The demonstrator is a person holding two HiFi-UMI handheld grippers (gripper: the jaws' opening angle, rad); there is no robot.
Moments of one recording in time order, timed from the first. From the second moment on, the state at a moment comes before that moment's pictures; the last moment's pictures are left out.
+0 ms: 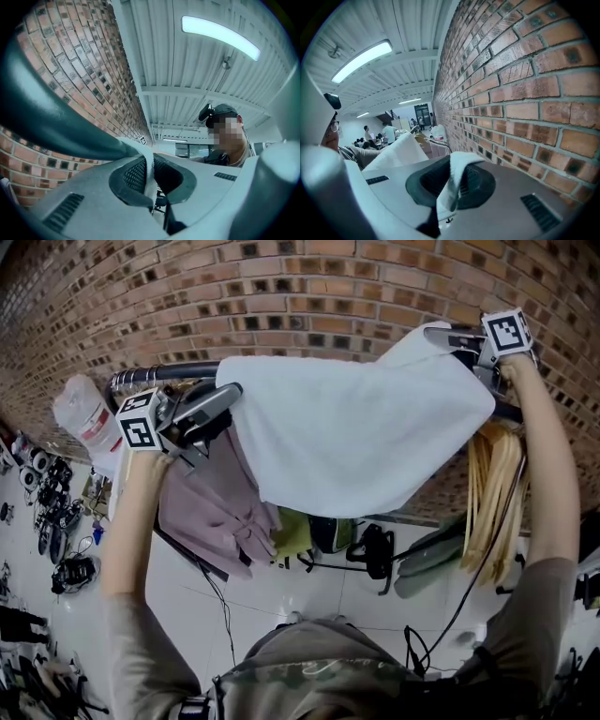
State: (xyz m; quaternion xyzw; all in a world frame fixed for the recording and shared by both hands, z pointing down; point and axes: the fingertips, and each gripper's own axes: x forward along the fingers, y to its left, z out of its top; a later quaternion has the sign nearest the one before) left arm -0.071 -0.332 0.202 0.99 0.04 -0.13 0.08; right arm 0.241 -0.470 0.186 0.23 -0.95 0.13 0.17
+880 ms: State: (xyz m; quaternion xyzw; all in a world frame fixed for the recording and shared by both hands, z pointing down) left arm -0.082 -0.319 0.206 0.98 0.03 -0.16 0.09; right arm 0.221 -0.441 0.184 0.17 -0.96 0.16 0.17
